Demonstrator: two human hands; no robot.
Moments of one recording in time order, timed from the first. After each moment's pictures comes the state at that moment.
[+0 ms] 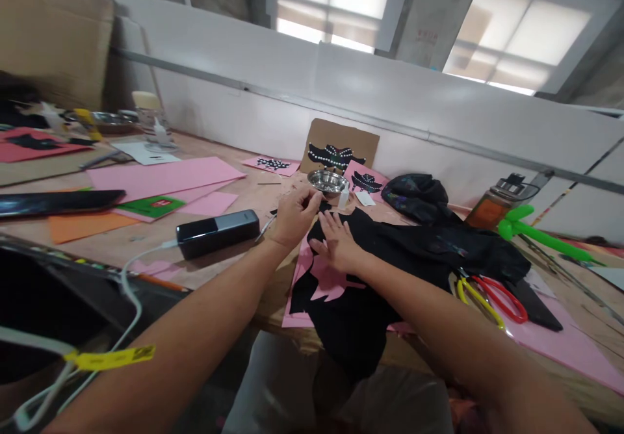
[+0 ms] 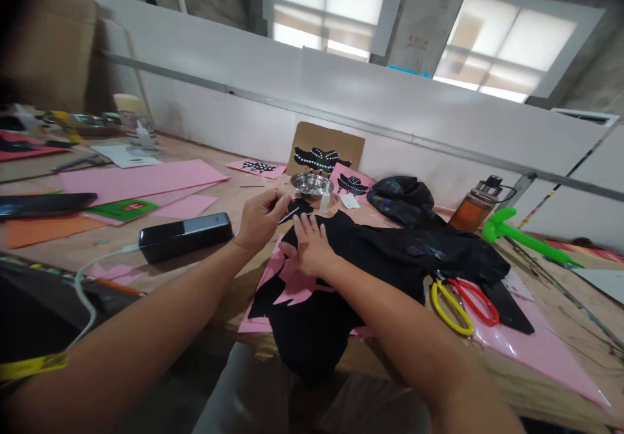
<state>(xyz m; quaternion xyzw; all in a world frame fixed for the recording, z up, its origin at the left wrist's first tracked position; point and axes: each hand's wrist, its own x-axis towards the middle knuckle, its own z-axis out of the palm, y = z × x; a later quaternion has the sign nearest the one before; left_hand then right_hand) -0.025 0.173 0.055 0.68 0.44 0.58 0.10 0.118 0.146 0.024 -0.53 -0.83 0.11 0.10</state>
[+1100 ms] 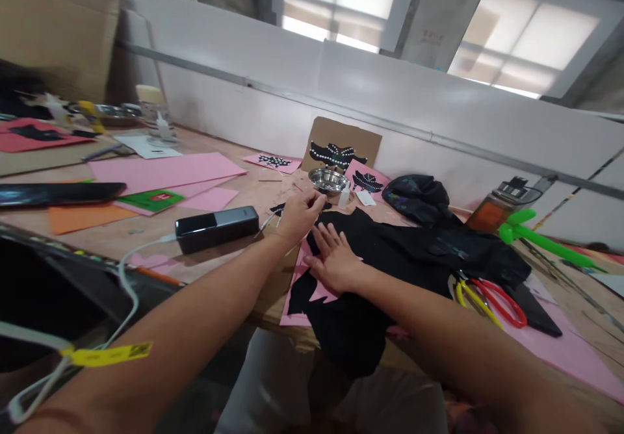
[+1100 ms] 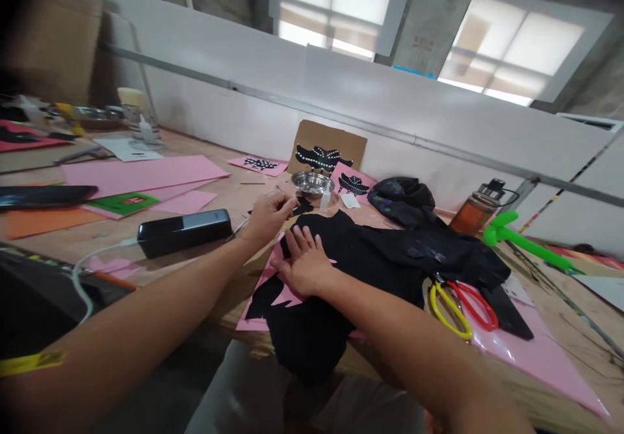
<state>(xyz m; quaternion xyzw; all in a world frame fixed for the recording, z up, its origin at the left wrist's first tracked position) -0.020 0.188 0.044 0.70 0.45 0.54 0.13 0.118 0.122 0.023 -0.50 -0.86 0.10 0.05</state>
